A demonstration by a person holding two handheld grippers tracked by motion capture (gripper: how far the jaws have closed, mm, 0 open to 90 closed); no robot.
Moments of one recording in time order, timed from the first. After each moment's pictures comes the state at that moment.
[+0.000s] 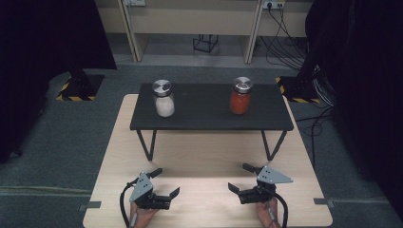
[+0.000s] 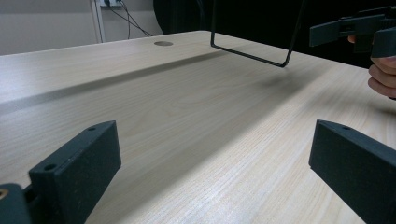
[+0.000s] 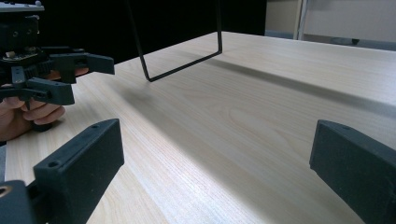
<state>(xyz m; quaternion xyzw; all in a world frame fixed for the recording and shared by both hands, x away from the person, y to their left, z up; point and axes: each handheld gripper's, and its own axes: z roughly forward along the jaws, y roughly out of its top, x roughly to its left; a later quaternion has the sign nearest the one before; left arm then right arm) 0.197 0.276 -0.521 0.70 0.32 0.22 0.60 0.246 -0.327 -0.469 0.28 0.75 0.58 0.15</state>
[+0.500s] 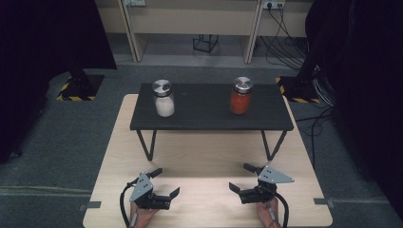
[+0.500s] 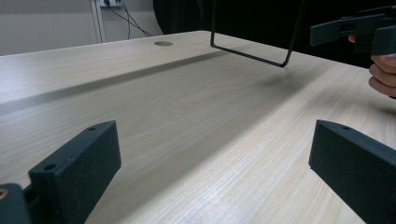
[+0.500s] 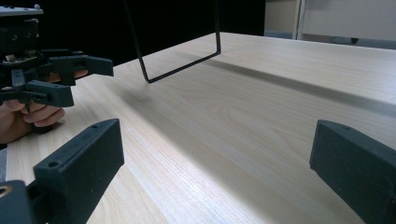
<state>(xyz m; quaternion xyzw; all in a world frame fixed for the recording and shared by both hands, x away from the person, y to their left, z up) 0.197 0.276 -0.521 0.70 0.32 0.22 0.60 0.245 -0.329 -0.470 0.28 0.75 0.58 0.15</state>
